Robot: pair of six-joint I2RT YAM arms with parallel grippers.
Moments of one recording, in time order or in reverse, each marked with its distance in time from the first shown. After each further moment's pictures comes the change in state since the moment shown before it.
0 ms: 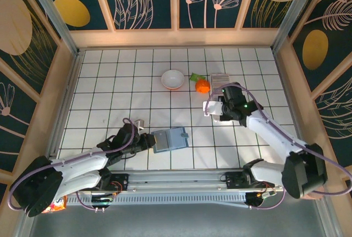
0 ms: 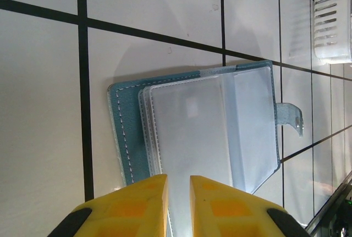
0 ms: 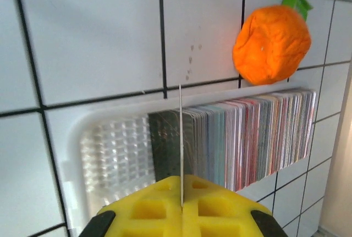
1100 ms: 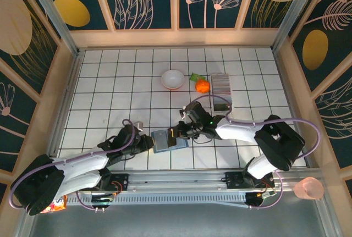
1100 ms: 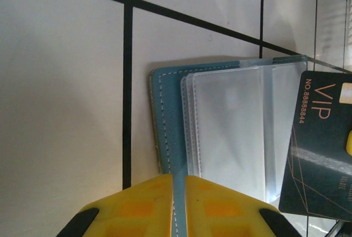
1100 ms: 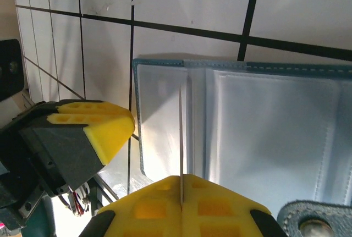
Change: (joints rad) left arm 0.000 0.028 -0.009 -0.035 -0.022 -0.012; right arm 0.407 0.354 -0.116 0.555 -0.488 2.097
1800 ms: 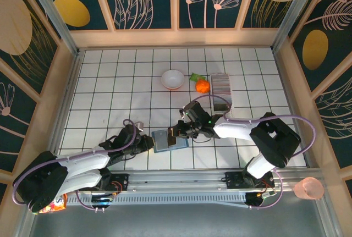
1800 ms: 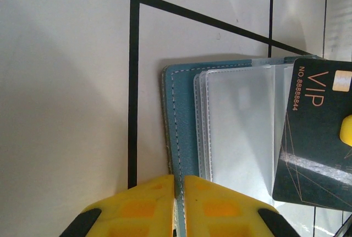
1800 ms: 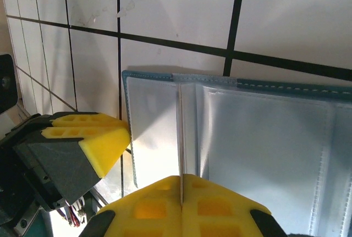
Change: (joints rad) left arm 0.000 0.046 -0.003 0.043 0.001 0.000; right arm -0.012 0.039 0.013 0.010 0.014 0.011
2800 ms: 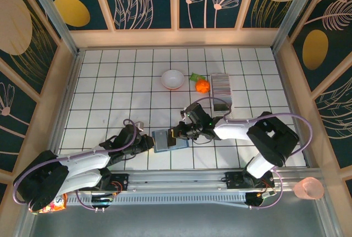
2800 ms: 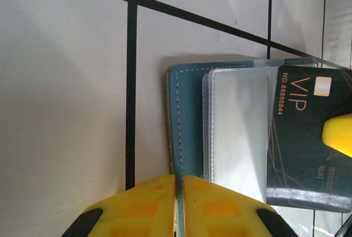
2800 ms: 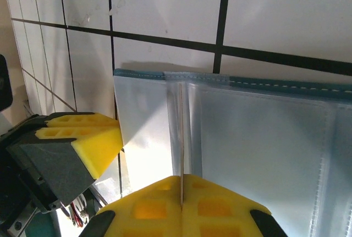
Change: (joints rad) left arm 0.000 0.008 0.000 0.011 0.000 0.000; right arm -0.003 0.024 -0.050 0.095 -0.031 0.036
